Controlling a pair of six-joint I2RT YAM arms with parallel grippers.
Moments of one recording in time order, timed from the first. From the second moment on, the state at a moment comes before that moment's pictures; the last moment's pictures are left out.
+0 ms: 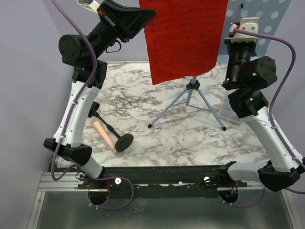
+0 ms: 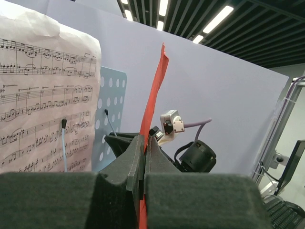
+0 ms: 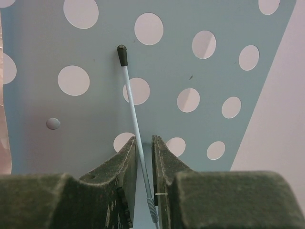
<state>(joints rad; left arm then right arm) -0.37 1.56 2.04 0.47 0.66 -1.11 0.58 1.26 1.63 0.23 0.72 -0.76</state>
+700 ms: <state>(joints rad) -0.51 1.79 2.41 0.26 0.54 -0.87 0.57 1.17 1.47 0.40 0.60 -0.77</state>
